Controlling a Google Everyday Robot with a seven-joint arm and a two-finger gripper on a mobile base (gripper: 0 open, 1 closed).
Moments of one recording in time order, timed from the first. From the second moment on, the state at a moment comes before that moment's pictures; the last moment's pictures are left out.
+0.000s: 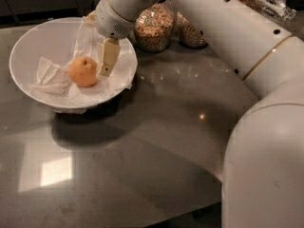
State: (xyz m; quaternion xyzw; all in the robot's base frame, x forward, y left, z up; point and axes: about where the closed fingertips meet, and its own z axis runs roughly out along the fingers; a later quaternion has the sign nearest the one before) arm 0.624 0.143 0.929 -0.78 0.52 0.15 0.31
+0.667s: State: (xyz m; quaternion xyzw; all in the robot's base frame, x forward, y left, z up) arm 0.616 0.156 0.920 -0.80 0.51 0.15 0.29
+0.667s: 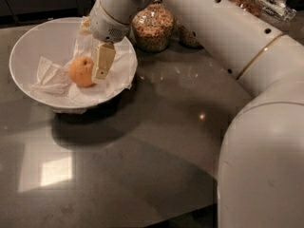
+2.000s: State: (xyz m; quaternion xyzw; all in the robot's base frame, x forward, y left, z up) arm 0.615 0.163 0.893 -0.81 0.51 0.12 0.25
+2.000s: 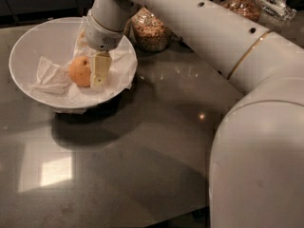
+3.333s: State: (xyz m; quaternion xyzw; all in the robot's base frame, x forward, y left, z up) arm 0.618 0.193 0.869 -0.83 0.50 0.14 0.22
